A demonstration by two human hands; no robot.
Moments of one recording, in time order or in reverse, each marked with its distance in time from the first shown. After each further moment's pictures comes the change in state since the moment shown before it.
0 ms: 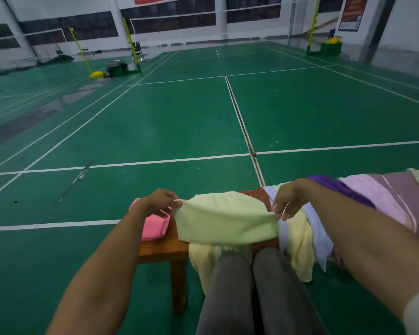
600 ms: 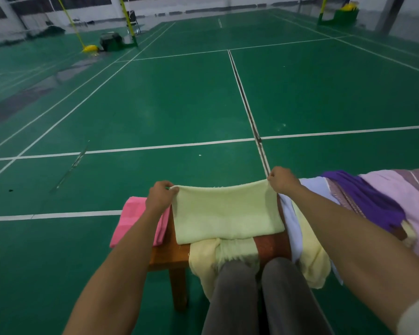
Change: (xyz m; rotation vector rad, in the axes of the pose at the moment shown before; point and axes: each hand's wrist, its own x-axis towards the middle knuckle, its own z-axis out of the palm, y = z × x) left_hand 0.105 -0.023 0.012 0.091 0.536 0.062; right_hand 0.126 -0.043 -0.019 -0.159 0.760 -0.148
